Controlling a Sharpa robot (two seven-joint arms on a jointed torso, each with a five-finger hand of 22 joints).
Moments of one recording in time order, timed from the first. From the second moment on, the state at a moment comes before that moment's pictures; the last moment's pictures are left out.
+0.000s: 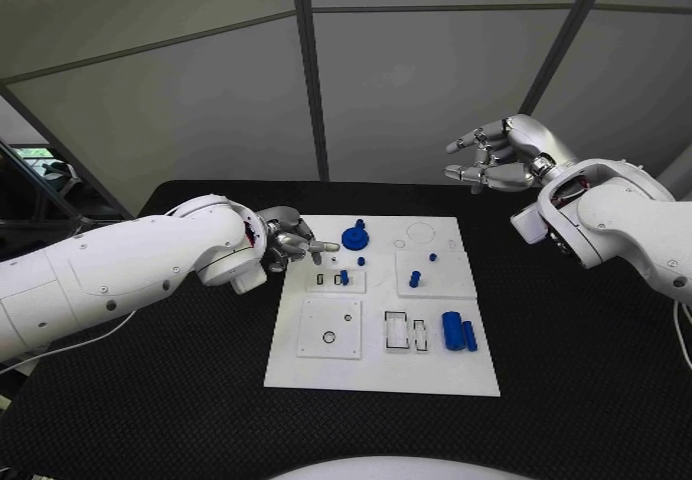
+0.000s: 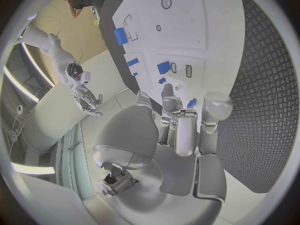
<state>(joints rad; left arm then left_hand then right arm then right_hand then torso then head) 1.22 -0.82 0.03 1.49 -0.91 -0.03 -0.46 1.19 0.10 -0.25 0.29 0.06 0.93 0.08 0.58 0.37 1.18 0.01 1.12 0.90 1.46 -0.04 1.47 1.31 0.13 1.27 0.07 1.21 0.93 1.22 -0.88 0.17 1.53 -1.02 -0.42 0.02 1.48 -0.11 0.08 0.18 0.36 0.85 0.17 0.22 0.07 1.19 0.08 1.15 1.04 1.46 0.00 1.31 1.20 0.17 1.07 0.11 0.87 0.44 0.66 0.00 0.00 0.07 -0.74</state>
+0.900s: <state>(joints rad) 1.23 -0.69 -0.01 1.41 -1.02 0.03 -0.52 1.18 0.11 -0.26 0.28 0.06 0.93 0.08 0.60 0.40 1.20 0.01 1.14 0.92 1.47 -0.04 1.50 1.31 0.13 1.30 0.06 1.25 1.02 1.22 -0.85 0.17 1.54 -1.06 -0.41 -0.01 1.48 -0.11 0.09 0.19 0.39 0.85 0.17 0.22 0.07 1.18 0.08 1.14 1.02 1.46 0.00 1.31 1.19 0.17 1.08 0.10 0.86 0.43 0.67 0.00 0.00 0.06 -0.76</state>
